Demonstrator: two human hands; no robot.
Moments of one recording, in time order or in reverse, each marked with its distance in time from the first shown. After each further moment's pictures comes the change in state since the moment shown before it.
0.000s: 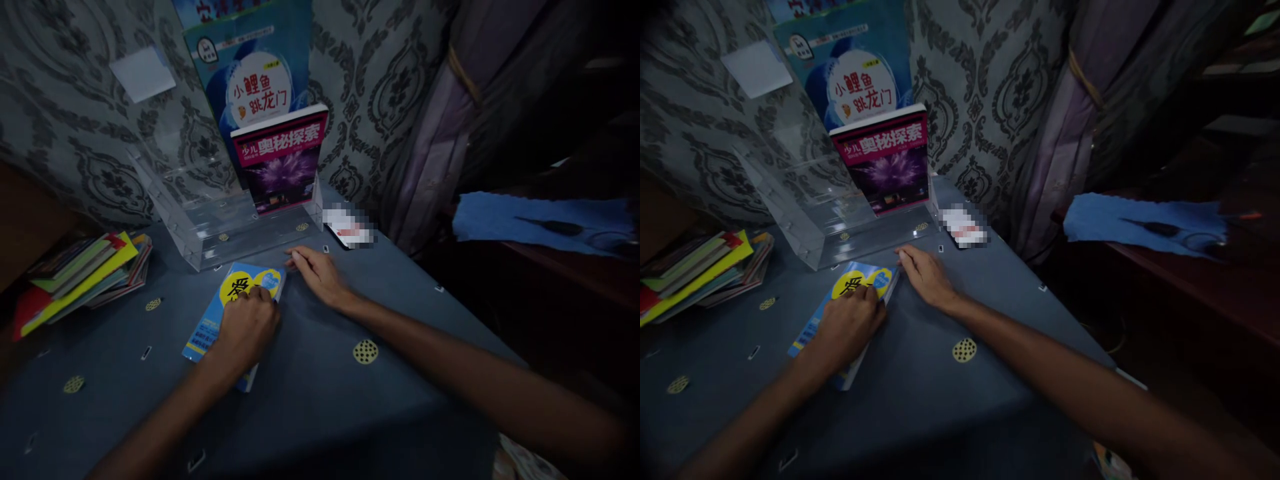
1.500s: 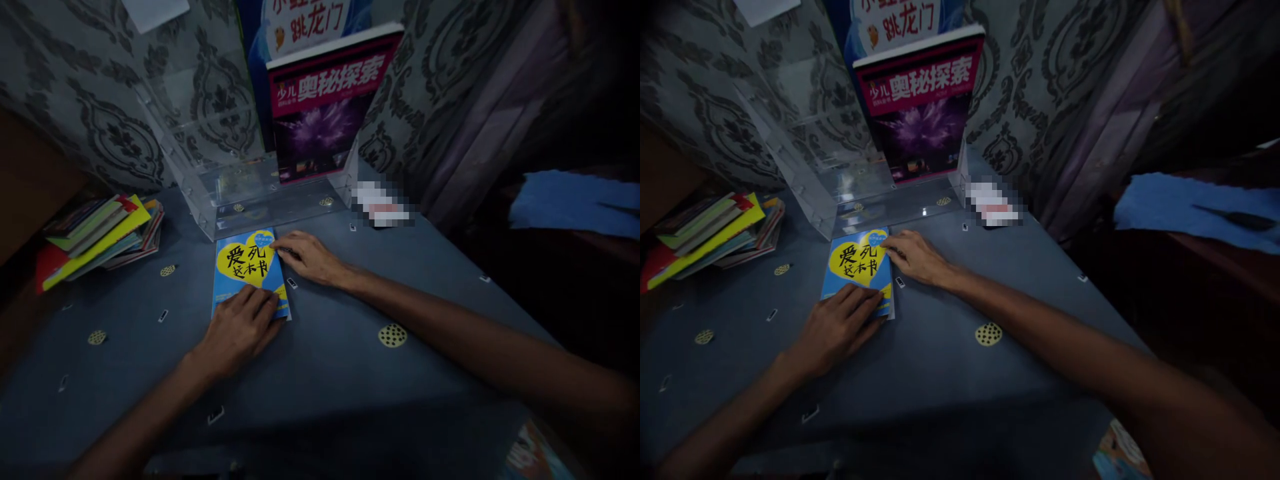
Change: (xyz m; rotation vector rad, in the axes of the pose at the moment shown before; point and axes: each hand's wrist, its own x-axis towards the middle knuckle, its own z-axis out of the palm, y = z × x) left_hand -0.051 -0.046 0.045 -0.132 0.485 0.403; right_hand 0.023 0.004 0.046 -0.237 -0.365 -0.292
